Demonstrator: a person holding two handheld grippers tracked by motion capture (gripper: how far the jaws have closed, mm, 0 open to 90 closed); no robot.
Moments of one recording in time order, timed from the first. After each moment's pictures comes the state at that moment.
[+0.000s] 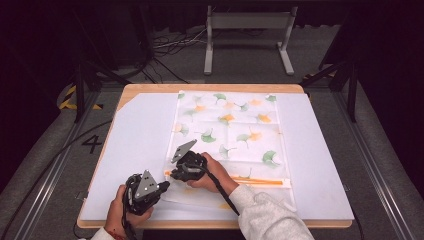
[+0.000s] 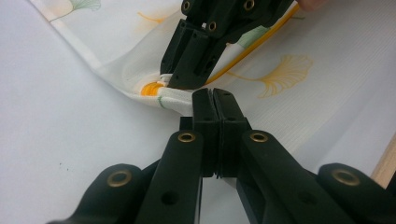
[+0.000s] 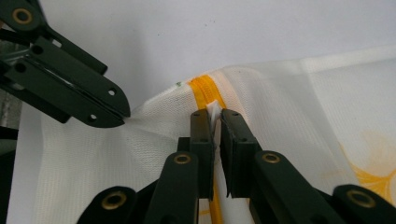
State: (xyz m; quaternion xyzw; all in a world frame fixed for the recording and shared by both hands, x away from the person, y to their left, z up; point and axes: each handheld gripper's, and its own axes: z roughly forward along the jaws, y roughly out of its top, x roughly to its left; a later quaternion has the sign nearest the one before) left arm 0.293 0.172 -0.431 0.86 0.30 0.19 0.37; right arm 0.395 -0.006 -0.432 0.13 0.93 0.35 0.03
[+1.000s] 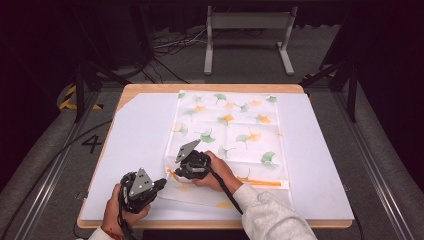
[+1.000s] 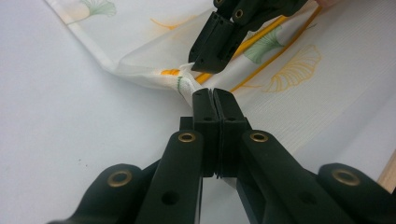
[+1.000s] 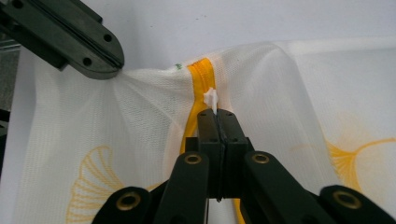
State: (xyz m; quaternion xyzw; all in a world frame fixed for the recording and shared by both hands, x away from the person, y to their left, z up) left arm 0.294 0.180 -0.425 0.85 0.31 0.19 0.38; right arm 0.395 -0.018 -0.427 0.12 0.93 0.35 0.05
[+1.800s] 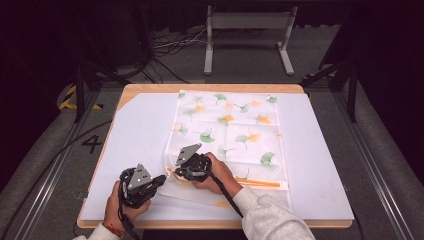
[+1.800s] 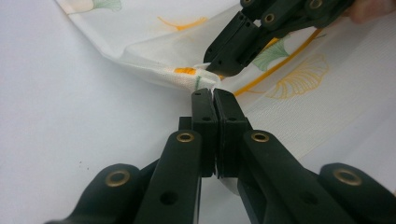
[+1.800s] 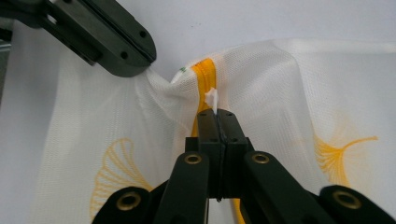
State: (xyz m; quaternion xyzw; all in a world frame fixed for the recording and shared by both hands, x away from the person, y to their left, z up) left arm 0.308 0.183 -0.429 0.84 0.34 0.17 0.39; right arm 0.386 -0.019 -0.426 0.12 0.92 0.36 0.09
